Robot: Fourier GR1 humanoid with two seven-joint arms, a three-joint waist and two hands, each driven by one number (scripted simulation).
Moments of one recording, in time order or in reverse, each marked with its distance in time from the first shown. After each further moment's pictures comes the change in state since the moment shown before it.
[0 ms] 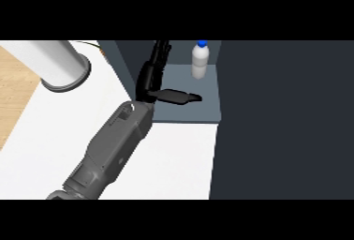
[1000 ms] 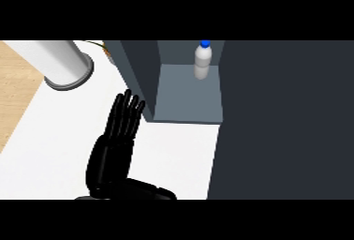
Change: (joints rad) left arm 0.788 0.152 -0.296 -1.149 0.014 0.132 0.315; right arm 0.019 -0.101 0.072 -0.076 0.088 0.042 0.061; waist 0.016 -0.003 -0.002
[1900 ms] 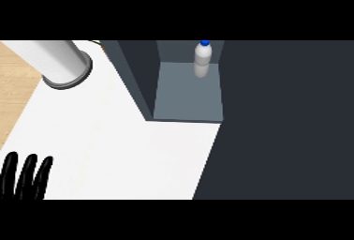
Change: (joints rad) left arm 0.589 0.265 0.159 -0.492 0.124 -0.134 -0.113; right arm -0.063 -0.142 0.147 -0.124 0.271 0.078 0.156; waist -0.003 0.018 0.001
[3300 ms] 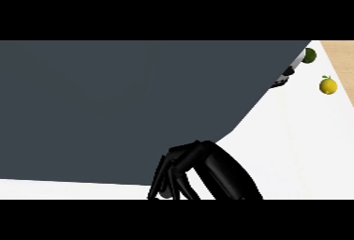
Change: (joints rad) left arm 0.382 0.126 0.459 -0.017 0.359 -0.469 -0.109; right arm -0.812 0.359 -0.009 0.370 -0.352 -0.274 0.465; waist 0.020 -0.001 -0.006
